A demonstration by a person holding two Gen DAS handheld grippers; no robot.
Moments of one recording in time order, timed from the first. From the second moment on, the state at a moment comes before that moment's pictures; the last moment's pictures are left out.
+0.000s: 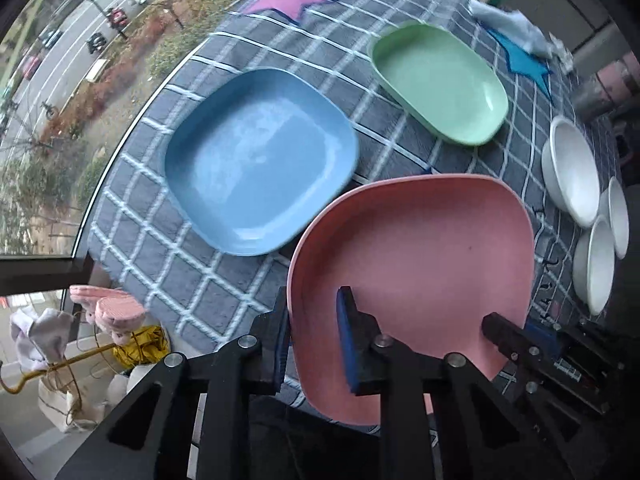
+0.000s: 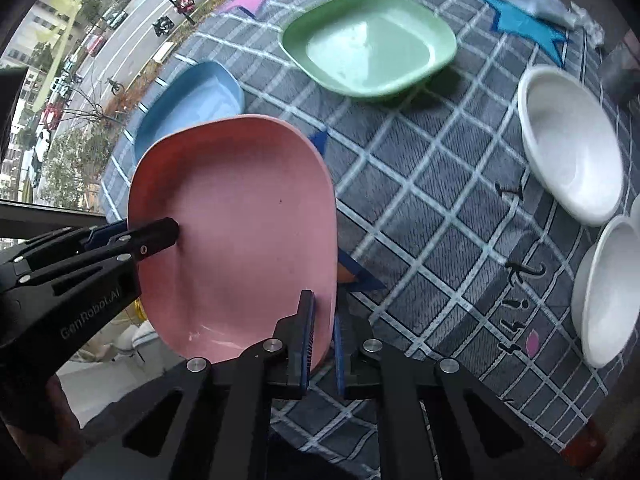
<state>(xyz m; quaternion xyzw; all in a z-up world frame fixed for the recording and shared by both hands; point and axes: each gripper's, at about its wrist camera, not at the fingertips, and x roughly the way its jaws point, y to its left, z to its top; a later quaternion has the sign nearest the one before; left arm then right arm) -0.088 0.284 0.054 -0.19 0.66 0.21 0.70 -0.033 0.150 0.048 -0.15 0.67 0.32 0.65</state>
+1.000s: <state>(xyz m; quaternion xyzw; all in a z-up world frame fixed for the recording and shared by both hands) -0.084 0.403 0.045 -0.31 0.64 0.27 0.65 0.010 0.314 0.069 -0.30 0.62 0.38 0.62</state>
